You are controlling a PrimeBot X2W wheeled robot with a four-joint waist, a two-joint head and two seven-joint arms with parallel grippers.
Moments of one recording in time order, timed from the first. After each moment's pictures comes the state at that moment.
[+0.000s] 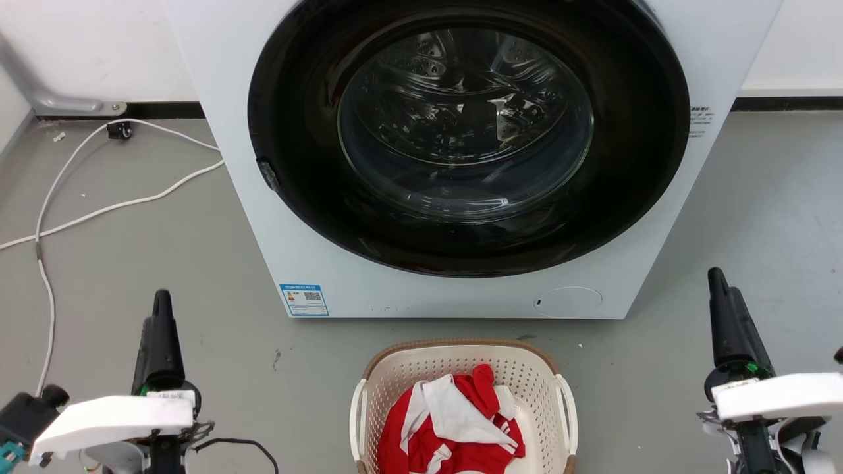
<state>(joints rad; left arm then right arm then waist) -0.03 0.05 0.18 0.04 -1.11 -0.06 -0.05 -0.05 -0.05 -0.09 0.08 0.95 0.13 -0.05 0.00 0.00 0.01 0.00</state>
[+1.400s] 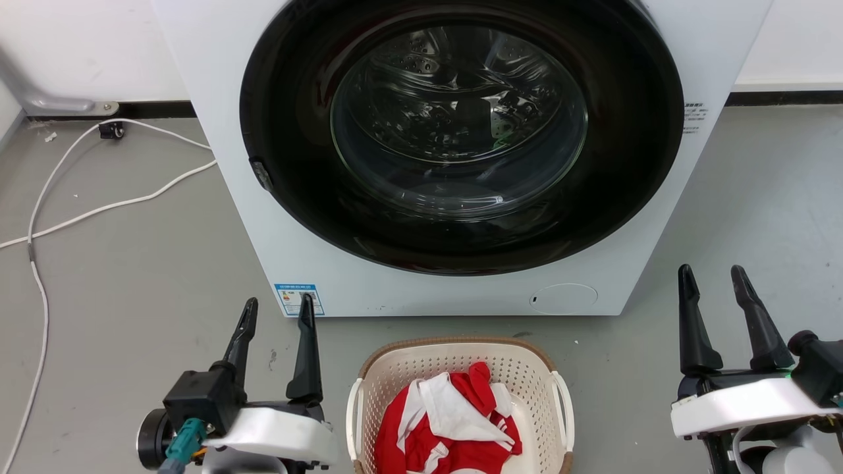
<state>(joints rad) 0.00 0.21 -0.30 -0.11 -0.39 0.22 -0.18 -0.03 -0.05 -0.04 0.00 0.24 0.13 -0.18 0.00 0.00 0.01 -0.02</state>
